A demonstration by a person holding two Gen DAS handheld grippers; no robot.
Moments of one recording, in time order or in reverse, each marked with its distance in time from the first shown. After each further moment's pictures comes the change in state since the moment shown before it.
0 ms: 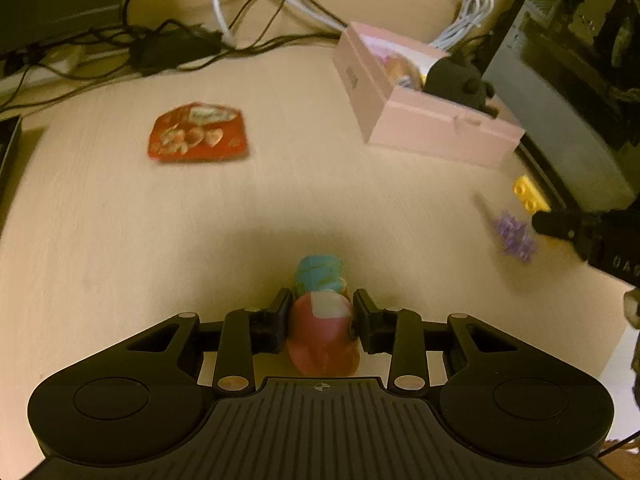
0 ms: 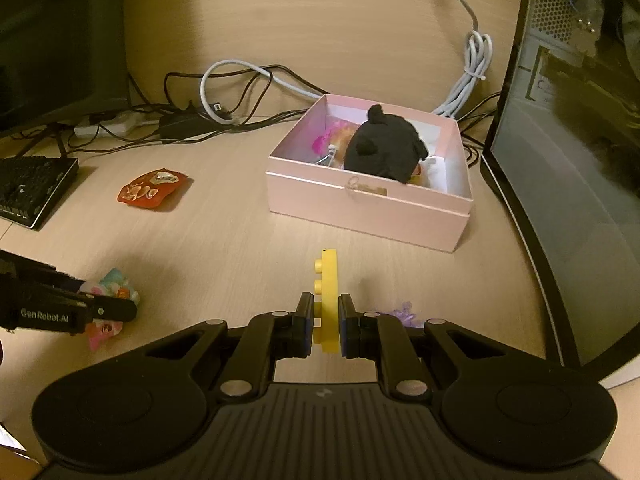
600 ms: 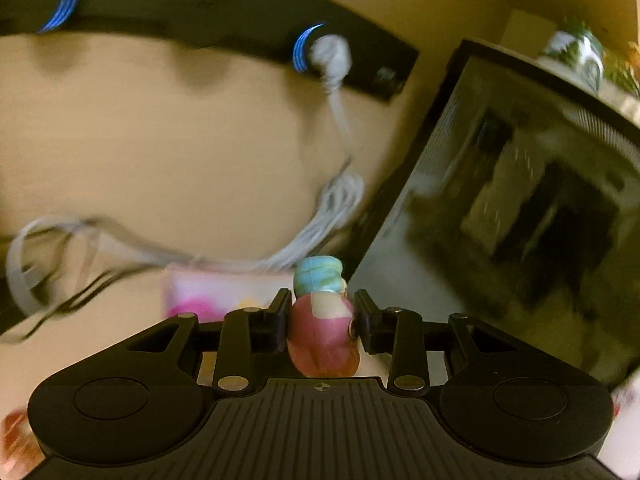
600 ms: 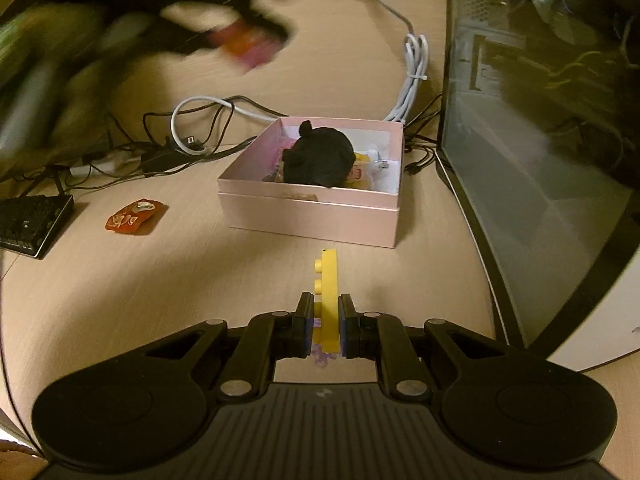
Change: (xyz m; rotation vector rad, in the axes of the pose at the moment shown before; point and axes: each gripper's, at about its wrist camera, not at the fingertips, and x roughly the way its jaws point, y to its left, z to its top) left arm 0.012 -0.143 0.213 0.064 -0.319 -0.263; right arm -0.030 -0.069 -0.018 0.096 -0.068 0.036
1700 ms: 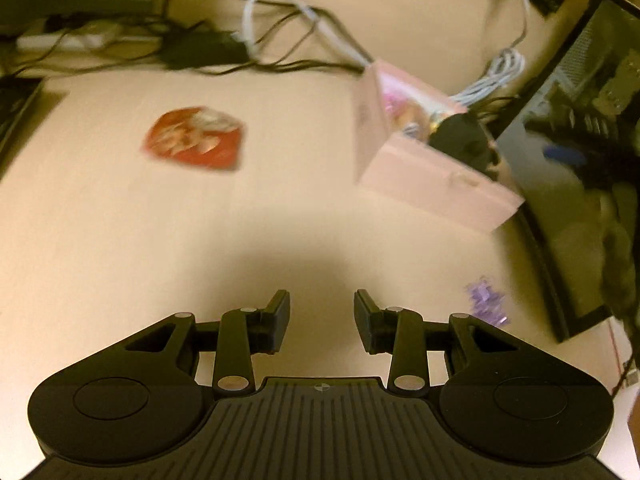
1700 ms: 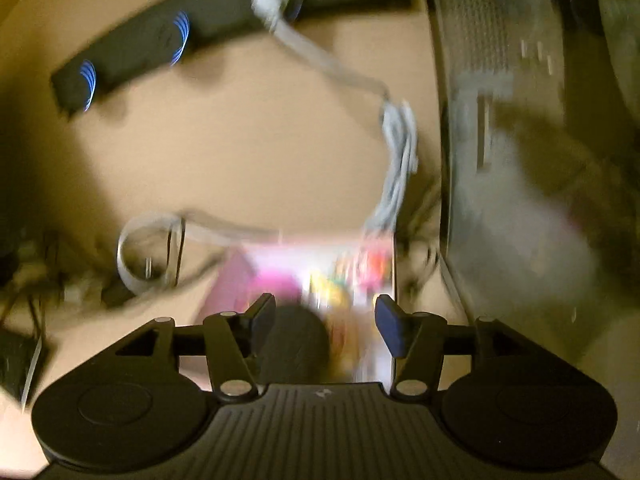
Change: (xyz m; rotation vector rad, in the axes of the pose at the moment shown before) left arm -0.107 0.091 -0.198 -0.289 0.209 0.329; right arm 0.086 -0.044 0.109 0.137 -0.093 0.019
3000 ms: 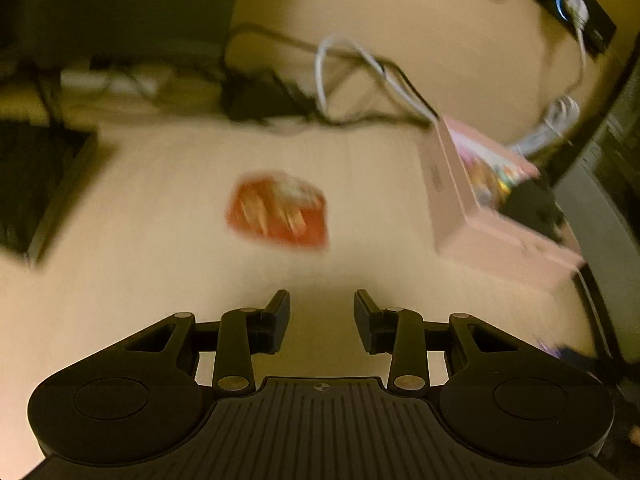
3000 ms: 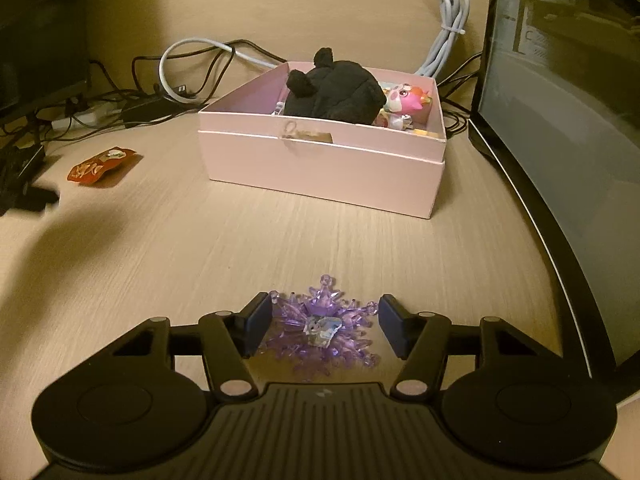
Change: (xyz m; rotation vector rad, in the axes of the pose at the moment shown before) left arm -0.001 0.037 0.055 0.020 -0.125 0.136; right arm -0.012 0.033 -0.148 -0.212 0.127 -0.037
